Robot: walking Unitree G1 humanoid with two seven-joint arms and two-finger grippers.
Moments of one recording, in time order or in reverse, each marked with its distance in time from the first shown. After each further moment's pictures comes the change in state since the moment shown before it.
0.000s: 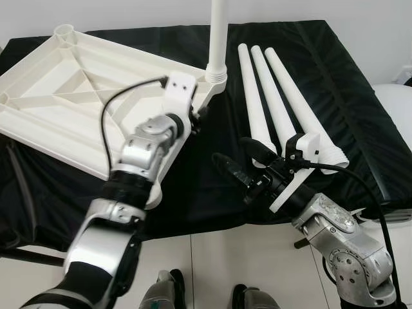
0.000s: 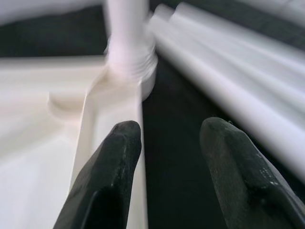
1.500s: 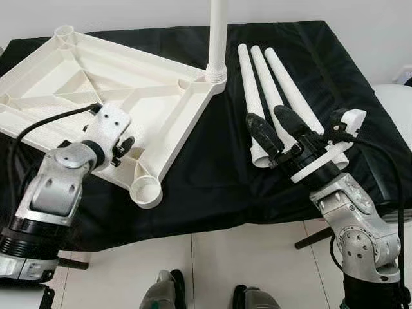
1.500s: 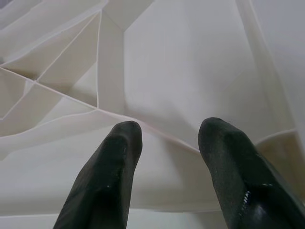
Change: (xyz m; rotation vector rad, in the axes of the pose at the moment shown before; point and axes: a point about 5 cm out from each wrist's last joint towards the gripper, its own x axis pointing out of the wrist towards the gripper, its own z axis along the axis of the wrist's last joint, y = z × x) left arm -0.096 0.064 -0.062 0.421 0.418 0.232; right arm -0.001 -0.037 0.027 -0.023 -0.189 -0.128
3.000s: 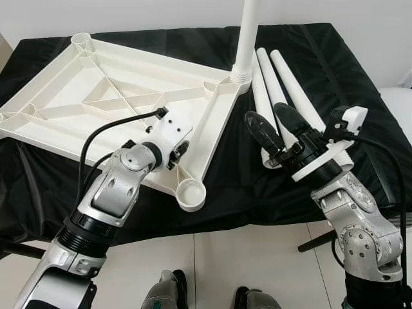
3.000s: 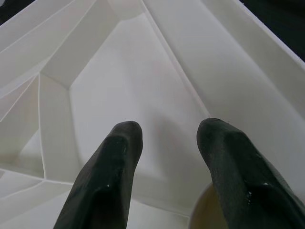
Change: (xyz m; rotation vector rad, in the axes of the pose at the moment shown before) left arm 0.020 -0.063 0.050 0.025 -0.143 -0.184; right arm 0.001 0.002 0.003 -0.006 -0.008 0.014
